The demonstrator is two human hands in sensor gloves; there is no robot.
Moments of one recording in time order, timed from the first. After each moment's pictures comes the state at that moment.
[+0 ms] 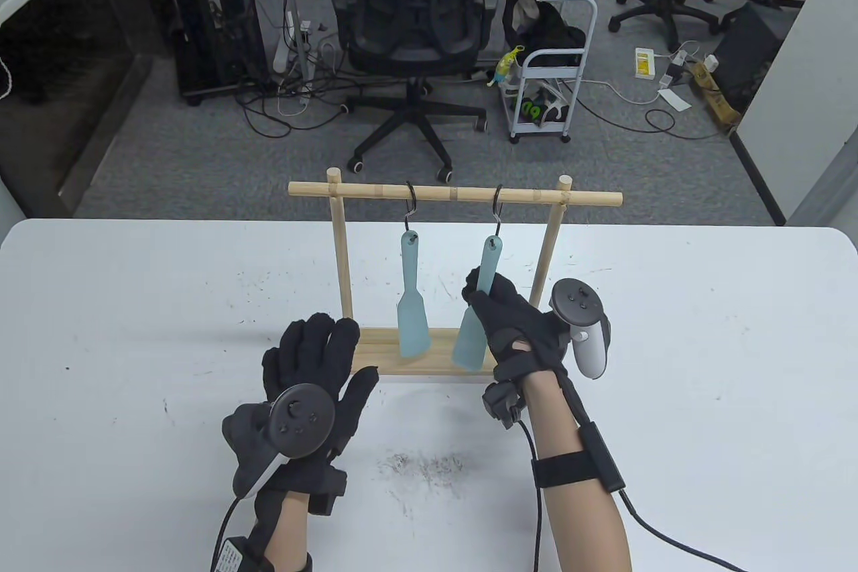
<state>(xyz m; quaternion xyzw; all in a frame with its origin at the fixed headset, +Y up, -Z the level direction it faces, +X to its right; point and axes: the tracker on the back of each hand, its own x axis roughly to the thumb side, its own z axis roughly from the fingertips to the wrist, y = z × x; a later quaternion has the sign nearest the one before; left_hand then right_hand) -0.174 -0.626 -0.286 0.14 -0.04 0.18 0.97 0.133 -0.682 -0.433 0.08 0.14 0.77 0.62</state>
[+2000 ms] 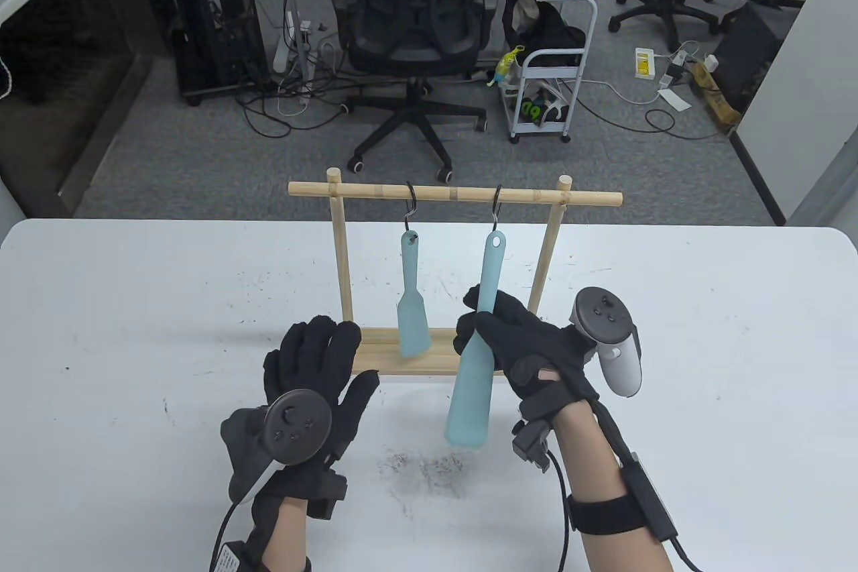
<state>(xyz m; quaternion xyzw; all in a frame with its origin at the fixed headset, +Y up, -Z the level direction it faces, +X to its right) -0.176 -0.627 -0.282 0.14 -0.05 0.20 0.97 0.144 -0.616 -0.365 0.16 0.15 0.76 0.61</state>
